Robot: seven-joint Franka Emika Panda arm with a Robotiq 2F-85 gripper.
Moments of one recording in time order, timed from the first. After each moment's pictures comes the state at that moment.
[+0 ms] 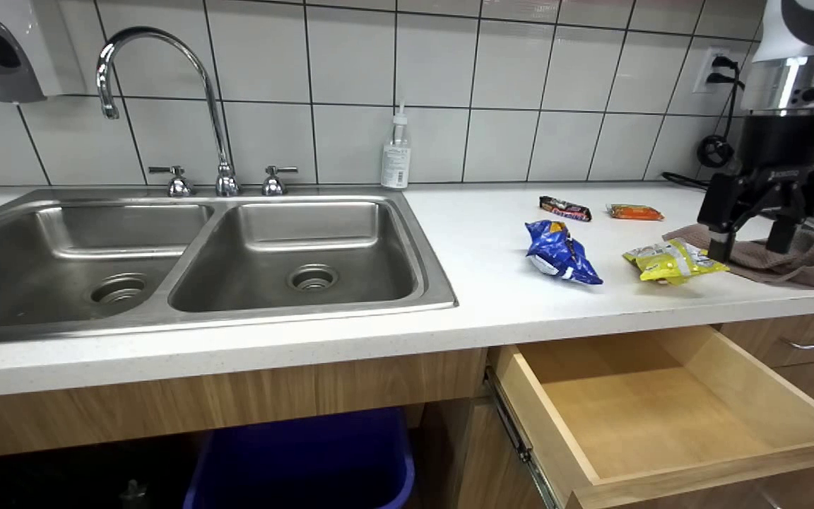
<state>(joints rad) 0.01 -0.03 -0.13 -2.41 -0.11 2.27 -0.10</state>
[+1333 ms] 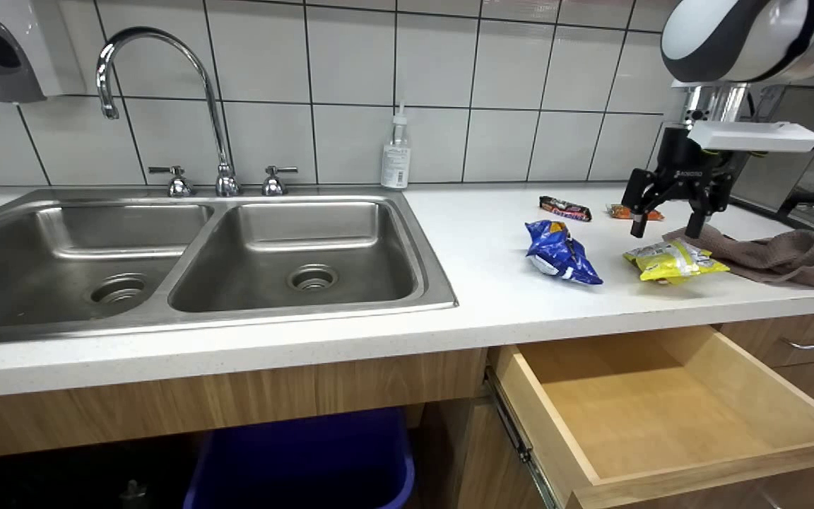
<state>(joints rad) -0.03 0.36 -0.13 -1.98 0.03 2.25 -0.05</state>
